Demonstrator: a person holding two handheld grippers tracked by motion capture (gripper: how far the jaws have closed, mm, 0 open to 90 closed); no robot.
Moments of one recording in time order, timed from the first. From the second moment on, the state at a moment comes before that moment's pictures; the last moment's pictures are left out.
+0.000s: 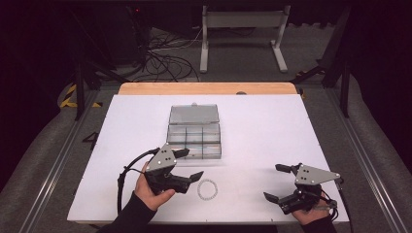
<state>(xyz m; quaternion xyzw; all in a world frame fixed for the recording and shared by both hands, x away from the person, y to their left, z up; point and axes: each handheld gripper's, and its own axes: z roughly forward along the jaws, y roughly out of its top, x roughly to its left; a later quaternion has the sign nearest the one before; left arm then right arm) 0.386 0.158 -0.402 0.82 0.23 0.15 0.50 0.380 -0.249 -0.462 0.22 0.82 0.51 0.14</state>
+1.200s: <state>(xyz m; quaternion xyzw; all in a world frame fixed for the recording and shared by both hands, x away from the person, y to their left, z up) 0.408 0.128 -0.413 0.85 0.25 0.08 0.45 0.381 -0.247 -0.463 0.22 0.82 0.51 0.13</state>
